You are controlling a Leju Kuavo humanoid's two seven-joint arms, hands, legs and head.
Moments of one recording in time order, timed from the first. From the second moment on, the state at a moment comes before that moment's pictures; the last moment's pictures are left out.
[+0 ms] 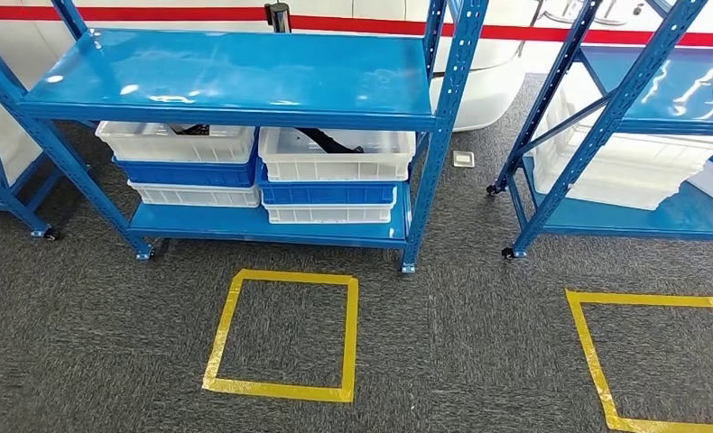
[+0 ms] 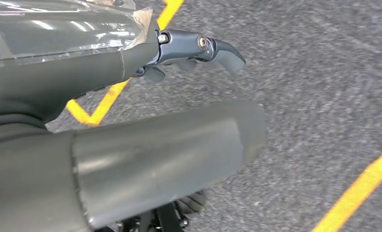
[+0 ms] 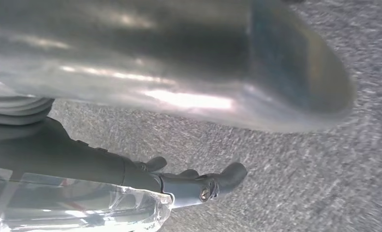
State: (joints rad) left arm -0.06 -0.16 0.85 -0.23 -0.32 0.18 -0.47; right arm -0.06 0.10 -0.25 -0.21 0.59 -0.52 -0.10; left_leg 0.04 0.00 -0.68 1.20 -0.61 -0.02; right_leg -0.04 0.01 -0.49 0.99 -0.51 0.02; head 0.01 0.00
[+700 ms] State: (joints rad) left arm -0.06 -0.17 0.85 -0.22 -0.34 0.17 -0.48; right arm -0.06 0.09 -0.28 -0.21 0.59 -0.53 -0.11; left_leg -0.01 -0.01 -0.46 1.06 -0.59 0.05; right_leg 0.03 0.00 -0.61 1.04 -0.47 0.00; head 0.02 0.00
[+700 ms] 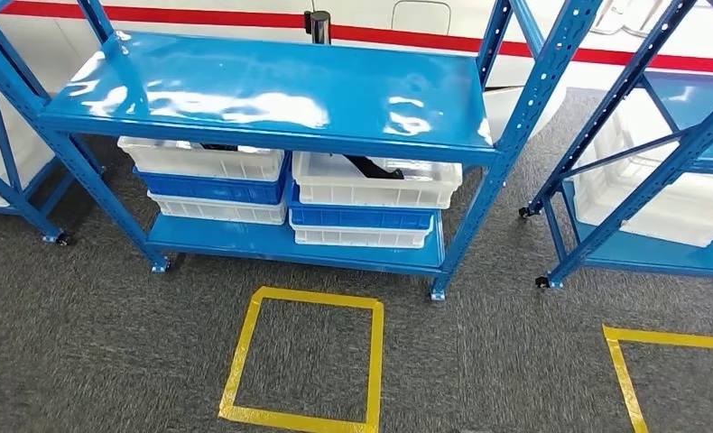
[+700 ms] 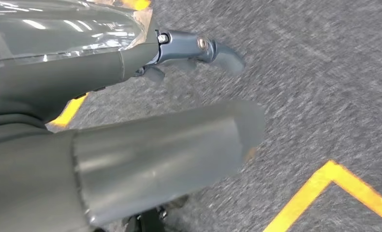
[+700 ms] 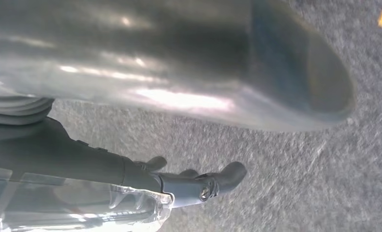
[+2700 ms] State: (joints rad) left arm -0.07 -0.14 0.84 -0.21 -0.41 0.16 -0.48; right arm -0.07 0.09 -0.37 -0.20 0.55 -0.53 -0.17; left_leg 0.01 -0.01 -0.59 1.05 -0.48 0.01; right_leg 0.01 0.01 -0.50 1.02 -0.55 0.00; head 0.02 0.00
